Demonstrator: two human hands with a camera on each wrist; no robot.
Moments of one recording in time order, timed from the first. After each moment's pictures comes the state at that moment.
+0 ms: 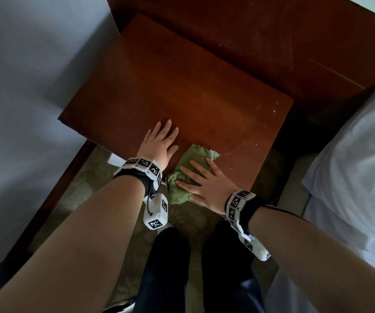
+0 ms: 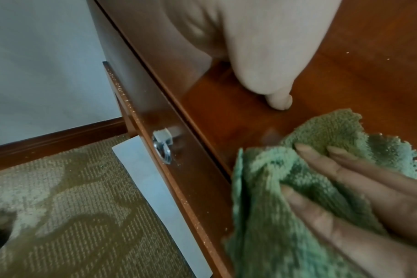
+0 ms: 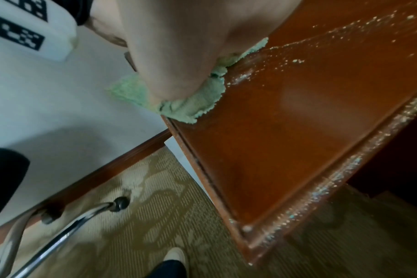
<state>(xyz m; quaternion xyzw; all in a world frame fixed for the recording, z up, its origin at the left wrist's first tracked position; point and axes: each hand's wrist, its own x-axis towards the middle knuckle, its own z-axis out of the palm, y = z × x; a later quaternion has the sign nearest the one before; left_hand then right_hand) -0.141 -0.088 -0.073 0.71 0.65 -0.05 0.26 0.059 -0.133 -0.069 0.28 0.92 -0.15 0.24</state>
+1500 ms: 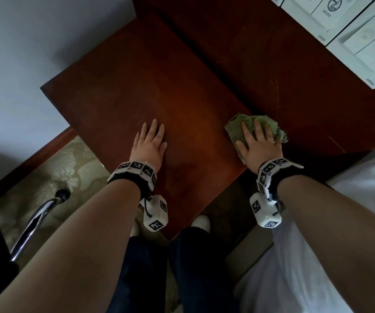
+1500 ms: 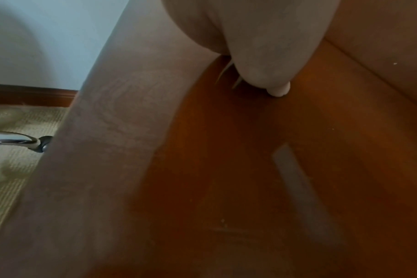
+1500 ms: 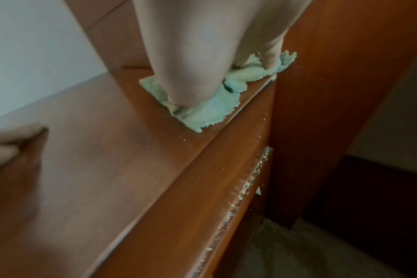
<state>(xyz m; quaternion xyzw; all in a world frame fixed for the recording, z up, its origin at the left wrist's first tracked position) -0.032 -0.062 -0.064 0.51 0.81 0.00 0.28 0.217 0.068 -0.059 0.54 0.79 -0.17 0.23</state>
